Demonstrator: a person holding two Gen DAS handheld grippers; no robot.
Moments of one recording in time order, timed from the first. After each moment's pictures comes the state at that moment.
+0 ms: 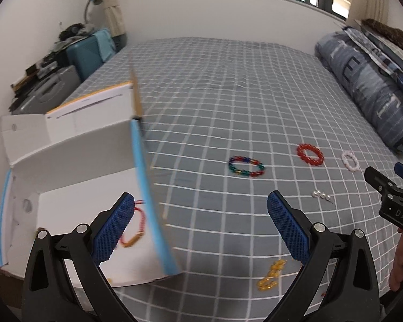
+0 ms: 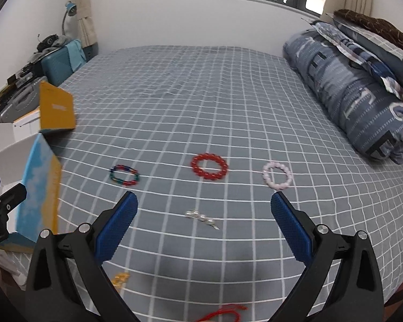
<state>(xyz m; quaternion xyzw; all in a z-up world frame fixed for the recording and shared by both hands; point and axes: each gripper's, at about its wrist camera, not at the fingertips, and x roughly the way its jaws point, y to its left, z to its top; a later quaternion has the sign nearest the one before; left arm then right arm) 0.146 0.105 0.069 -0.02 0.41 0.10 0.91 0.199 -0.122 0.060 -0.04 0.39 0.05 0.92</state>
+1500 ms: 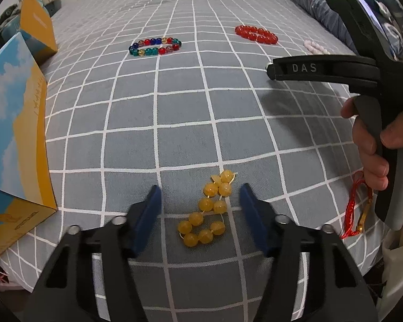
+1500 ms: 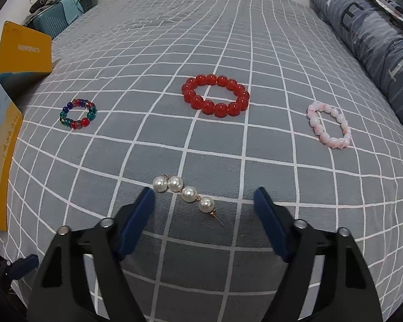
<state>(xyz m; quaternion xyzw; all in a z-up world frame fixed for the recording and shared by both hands) 0.128 0.018 -0.085 0.01 0.54 -0.03 0.84 0.270 -0.123 -0.079 -0.04 0.50 0.09 0.86</state>
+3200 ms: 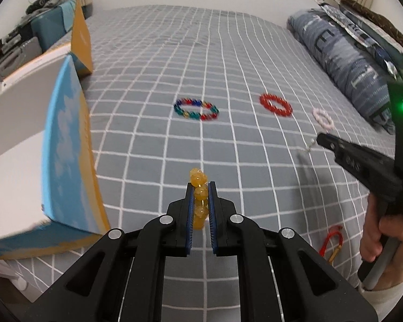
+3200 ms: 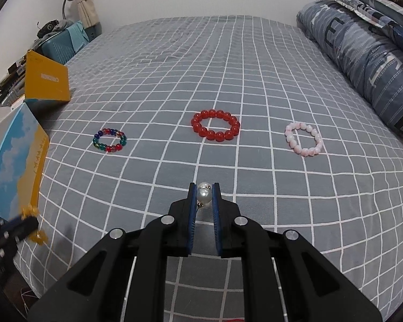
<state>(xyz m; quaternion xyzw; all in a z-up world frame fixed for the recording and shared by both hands) 0.134 0.067 -0.008 -0.06 0.47 0.01 0.88 0.216 -0.129 -0.018 -0.01 0.43 0.09 0.90</state>
